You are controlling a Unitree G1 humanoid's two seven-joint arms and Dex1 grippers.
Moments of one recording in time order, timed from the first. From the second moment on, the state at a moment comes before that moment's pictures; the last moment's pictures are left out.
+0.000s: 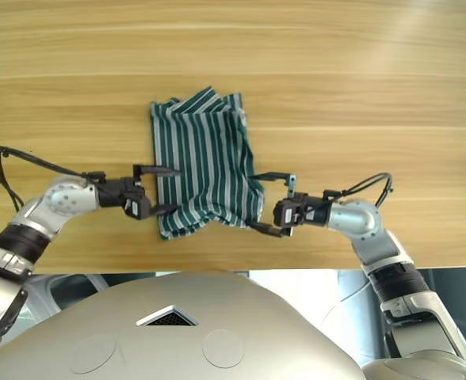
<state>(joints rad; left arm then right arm) -0.09 0.74 -0.56 0.38 0.14 -0.91 -0.78 0.17 -0.74 0.33 0.13 0.02 -0.65 0.89</state>
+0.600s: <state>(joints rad) -0.06 0.83 -0.39 0.36 0.11 -0.85 -0.75 0.30 -0.84 0.24 -0.02 0.26 -0.66 1.01</state>
